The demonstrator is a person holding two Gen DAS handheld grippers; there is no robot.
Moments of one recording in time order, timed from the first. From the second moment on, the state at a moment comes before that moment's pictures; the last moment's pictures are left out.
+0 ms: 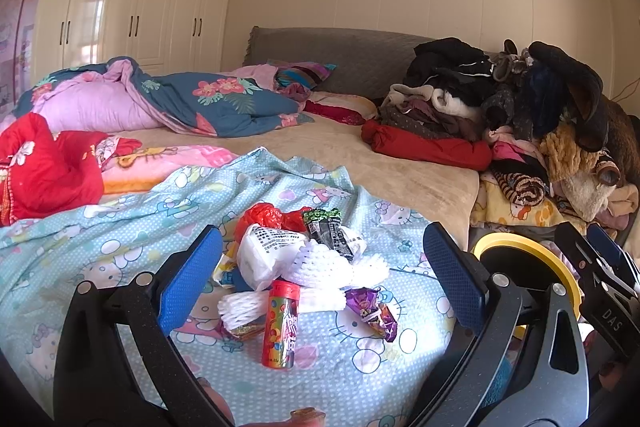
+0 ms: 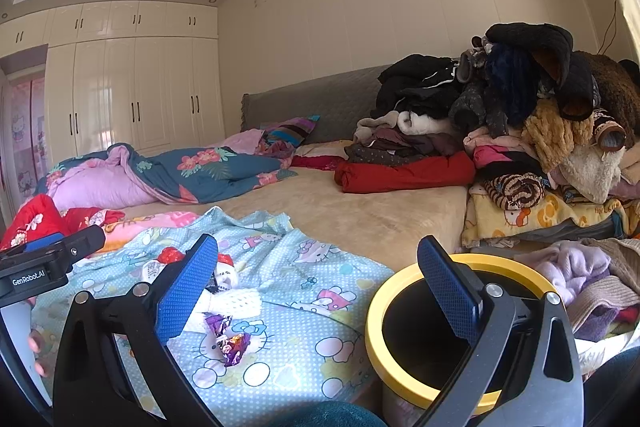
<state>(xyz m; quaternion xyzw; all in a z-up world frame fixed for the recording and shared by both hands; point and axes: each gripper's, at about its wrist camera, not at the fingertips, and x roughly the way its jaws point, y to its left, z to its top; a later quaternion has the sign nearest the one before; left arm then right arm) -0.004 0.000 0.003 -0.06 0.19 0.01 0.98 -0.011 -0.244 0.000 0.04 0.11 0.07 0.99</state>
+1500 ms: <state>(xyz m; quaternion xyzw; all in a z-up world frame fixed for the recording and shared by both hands) 0.009 0.048 0.002 -0.10 0.20 0.07 0.97 0.015 -0.187 -0.003 0.01 0.16 0.20 0.97</state>
